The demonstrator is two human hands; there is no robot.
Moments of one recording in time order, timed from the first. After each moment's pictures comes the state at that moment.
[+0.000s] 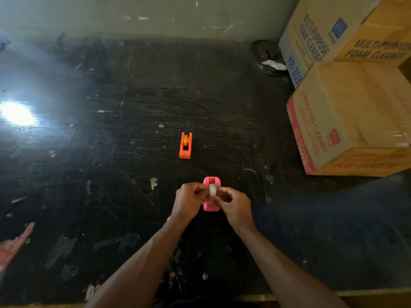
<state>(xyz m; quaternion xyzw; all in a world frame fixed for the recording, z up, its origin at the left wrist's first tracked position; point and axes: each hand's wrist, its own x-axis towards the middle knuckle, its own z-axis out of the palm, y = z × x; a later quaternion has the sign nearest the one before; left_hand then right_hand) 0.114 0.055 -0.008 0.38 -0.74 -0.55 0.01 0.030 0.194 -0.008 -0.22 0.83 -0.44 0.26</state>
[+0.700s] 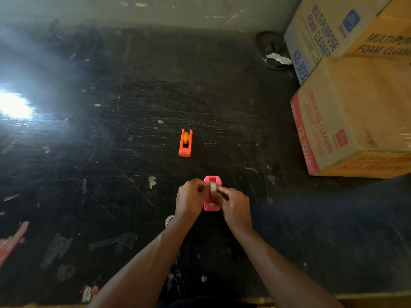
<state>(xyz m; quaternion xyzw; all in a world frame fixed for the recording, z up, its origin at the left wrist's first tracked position) 0.100 0.055 -0.026 0.41 -0.79 -0.46 0.02 0.027 0.183 -0.018 -0.25 0.87 -0.37 0.23</state>
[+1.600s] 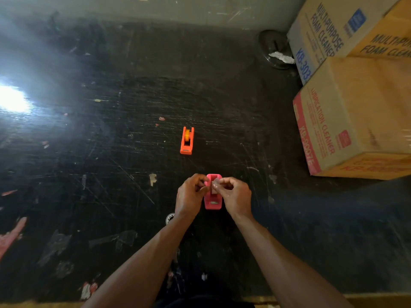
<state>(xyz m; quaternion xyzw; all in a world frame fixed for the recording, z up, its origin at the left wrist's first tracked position) 0.105 0.052 -0.036 0.38 -0.77 -0.51 0.07 0.012 0.166 -0.015 -0.17 0.86 -0.42 0.23</state>
